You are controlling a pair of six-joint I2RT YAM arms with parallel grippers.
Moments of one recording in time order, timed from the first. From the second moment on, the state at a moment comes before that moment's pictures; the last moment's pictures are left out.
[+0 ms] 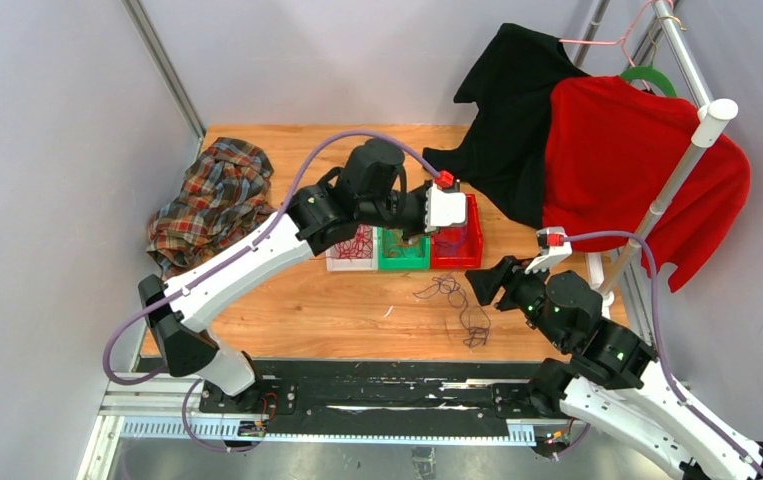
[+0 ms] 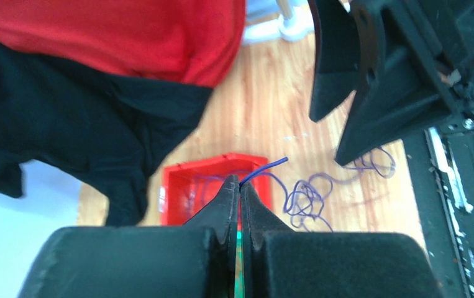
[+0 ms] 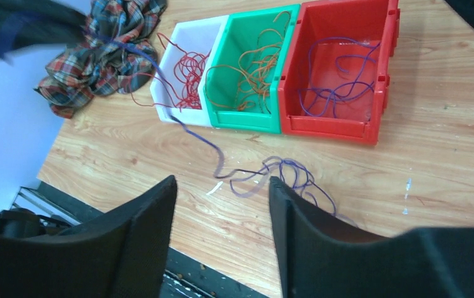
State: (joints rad) left arm -0.93 1.52 1.61 -0.49 0.49 0.61; right arm 0.85 0.43 0.67 -0.50 0.34 0.57
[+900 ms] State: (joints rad) left arm -0.93 1.74 2.15 -0.49 0.36 0.72; right arm 0.84 0.50 0.58 -0.23 0.41 0.37
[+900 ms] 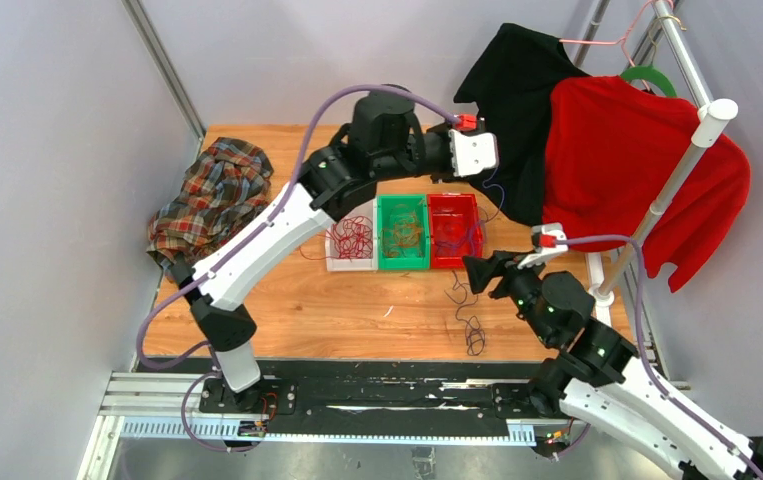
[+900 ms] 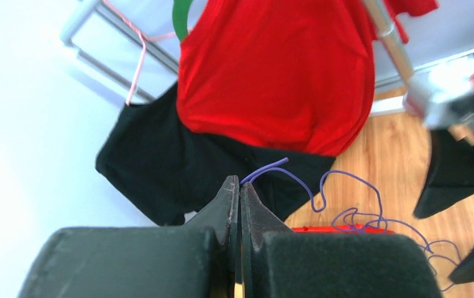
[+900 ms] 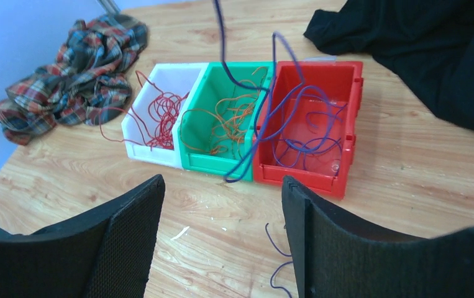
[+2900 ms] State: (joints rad) left arm -0.85 1.94 1.89 -0.76 0.36 0.81; right arm 0.84 0.30 0.63 -0.61 0.89 0.57
